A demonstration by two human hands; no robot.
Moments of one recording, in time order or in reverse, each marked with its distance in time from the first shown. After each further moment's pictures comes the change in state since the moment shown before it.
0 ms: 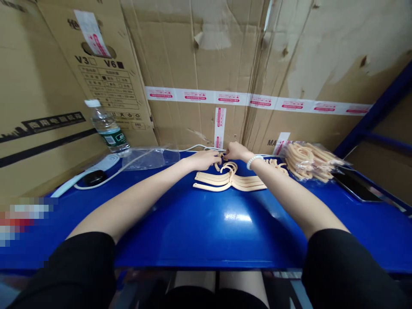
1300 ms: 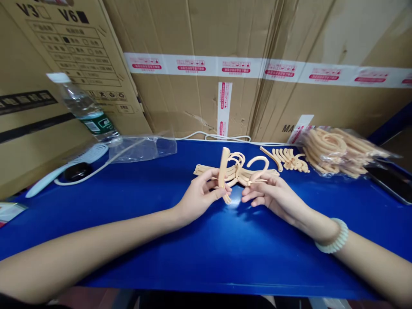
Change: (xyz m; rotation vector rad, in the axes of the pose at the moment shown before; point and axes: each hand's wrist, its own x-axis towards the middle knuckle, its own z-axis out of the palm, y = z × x) left_hand -0.069 0.125 0.029 -1.586 0.495 -0.496; right_hand -0.161 0.005 0.062 1.747 -0.155 0.050
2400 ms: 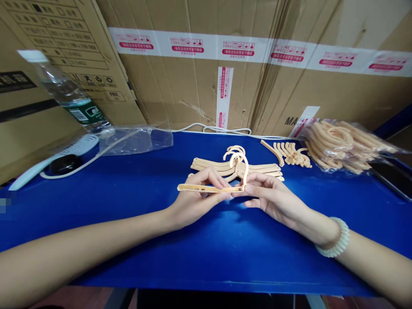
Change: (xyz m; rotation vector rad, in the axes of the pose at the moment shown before) left_hand -0.010 0.010 0.004 0.236 -0.033 0.325; right_hand -0.003 0.011 0.007 0.179 -0.054 0.062
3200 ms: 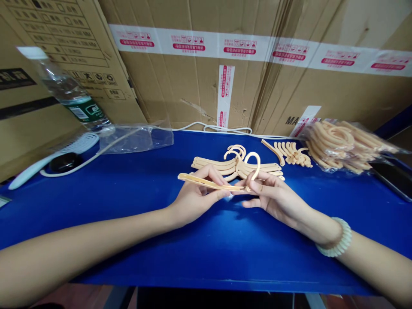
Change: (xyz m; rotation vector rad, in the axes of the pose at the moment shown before) left_hand 0.002 0.004 0.002 0.047 0.059 -0.117; right_hand -0.001 -0.002 0.000 -0.055 -0.041 -0.014
